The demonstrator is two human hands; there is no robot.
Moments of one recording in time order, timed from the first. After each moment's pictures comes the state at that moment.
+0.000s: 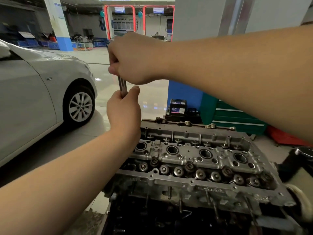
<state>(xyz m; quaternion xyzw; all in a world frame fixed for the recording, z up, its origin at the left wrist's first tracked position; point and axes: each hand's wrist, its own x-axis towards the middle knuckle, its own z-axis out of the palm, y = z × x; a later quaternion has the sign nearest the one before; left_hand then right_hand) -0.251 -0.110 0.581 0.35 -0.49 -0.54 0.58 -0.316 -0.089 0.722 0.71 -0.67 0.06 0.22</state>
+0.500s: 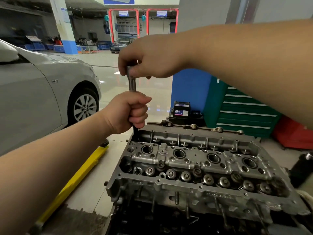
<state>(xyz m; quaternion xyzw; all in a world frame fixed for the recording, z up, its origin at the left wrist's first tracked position) -0.220 -0.165 0.597 0.11 -0.67 -0.71 0.20 -0.332 -0.067 0.744 0.79 -0.60 0.02 0.10</state>
